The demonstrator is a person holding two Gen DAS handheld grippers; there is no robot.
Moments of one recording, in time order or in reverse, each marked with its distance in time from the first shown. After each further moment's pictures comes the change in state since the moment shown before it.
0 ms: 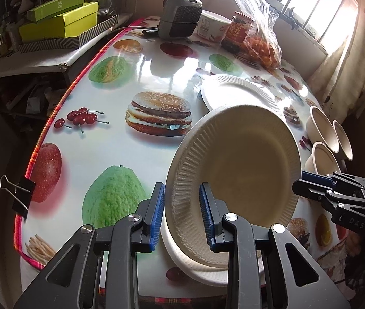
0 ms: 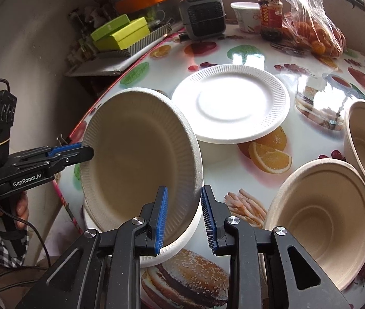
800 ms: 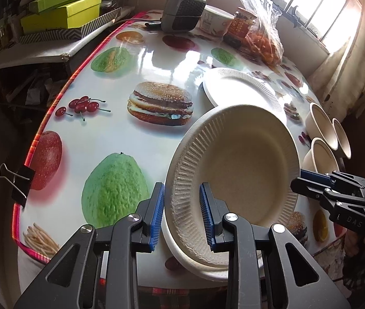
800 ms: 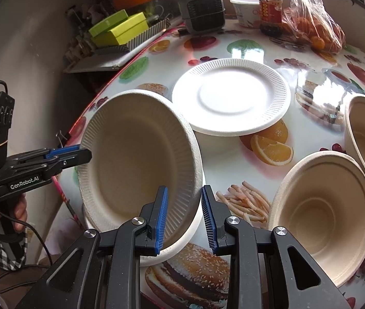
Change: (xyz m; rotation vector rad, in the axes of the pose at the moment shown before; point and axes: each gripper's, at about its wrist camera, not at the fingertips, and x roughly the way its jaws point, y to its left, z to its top) left arm 0.000 0.004 -0.007 -0.028 0.038 -0.008; right arm 0.002 0.007 -0.001 0.003 0.033 -0.016
